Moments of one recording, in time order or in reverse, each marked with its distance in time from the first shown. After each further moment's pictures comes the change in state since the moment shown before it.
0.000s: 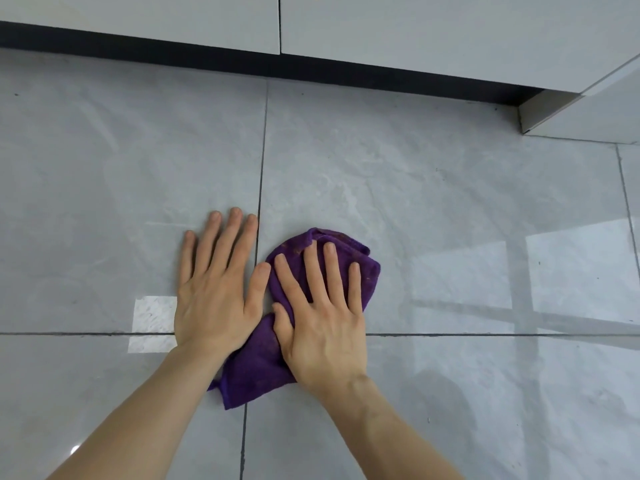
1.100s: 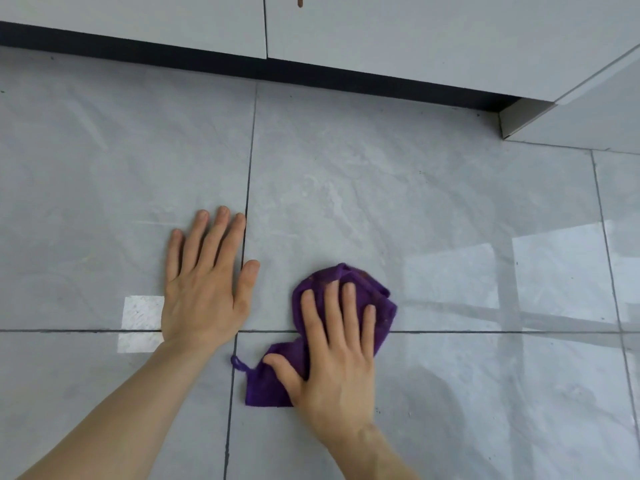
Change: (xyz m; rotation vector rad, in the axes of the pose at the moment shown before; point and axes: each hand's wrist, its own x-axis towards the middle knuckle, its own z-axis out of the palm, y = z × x) left_hand 0.001 0.001 0.003 0.010 0.029 -0.020; right_hand -0.057 0.018 -0.011 0.022 -0.003 0.121
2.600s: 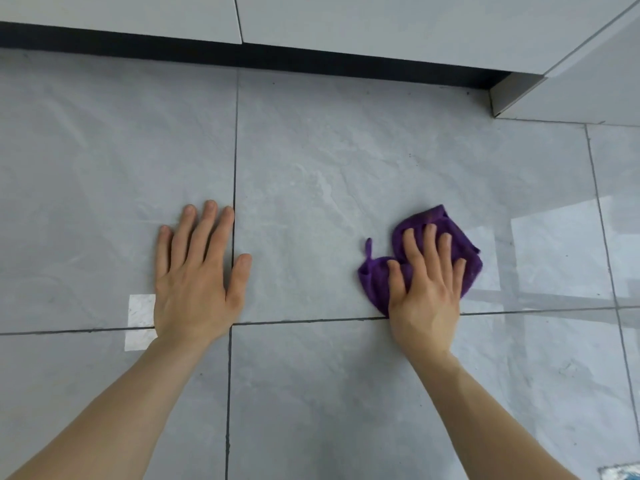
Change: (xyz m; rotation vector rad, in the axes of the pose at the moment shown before) left_hand 0.001 -0.008 0.003 -0.004 0.067 0.008; right_hand 0.055 0.107 -0.026 0.051 0.231 0.308
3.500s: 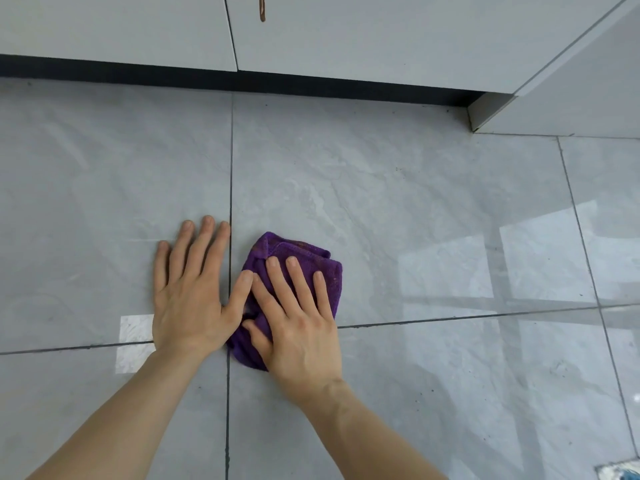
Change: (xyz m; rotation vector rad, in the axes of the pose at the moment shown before) left_hand -0.002 0.003 -0.002 -0.038 -0.040 0.022; right_hand -0.062 -0.115 0.036 0.053 -0.198 -0.437
